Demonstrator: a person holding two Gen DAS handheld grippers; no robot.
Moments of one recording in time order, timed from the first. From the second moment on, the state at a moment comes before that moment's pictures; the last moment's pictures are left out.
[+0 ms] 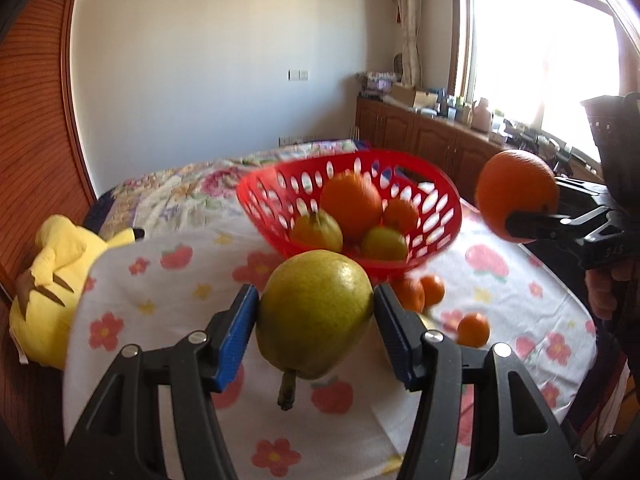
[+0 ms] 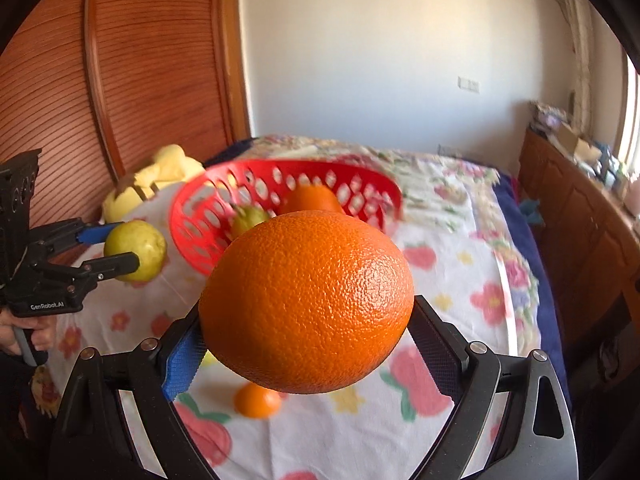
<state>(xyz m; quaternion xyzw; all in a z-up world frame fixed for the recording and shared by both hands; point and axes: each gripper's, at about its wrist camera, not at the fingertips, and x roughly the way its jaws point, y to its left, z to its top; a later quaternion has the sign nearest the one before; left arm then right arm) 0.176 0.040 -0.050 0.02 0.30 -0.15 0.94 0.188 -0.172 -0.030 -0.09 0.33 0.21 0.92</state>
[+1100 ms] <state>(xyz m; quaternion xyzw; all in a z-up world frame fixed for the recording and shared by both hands) 0.256 0.051 -0.023 0.03 0.28 -0.16 0.95 0.286 -0.079 -0.080 -0.14 0.37 0.28 0.87</state>
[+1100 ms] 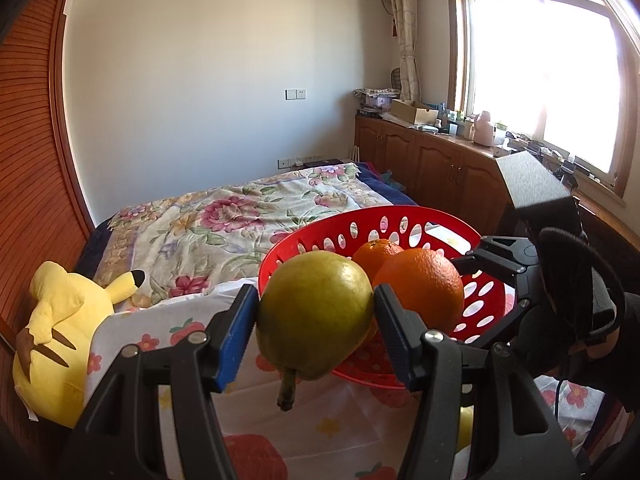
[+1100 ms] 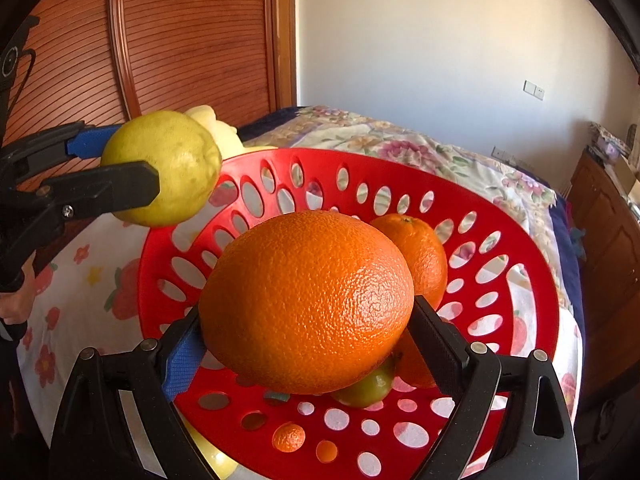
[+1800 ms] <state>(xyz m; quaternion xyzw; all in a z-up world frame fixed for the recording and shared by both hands) 0.280 0.045 -0.031 0.02 0.28 -0.15 0.95 0.272 -0.086 -0.068 -0.12 0.35 0.30 0.88</state>
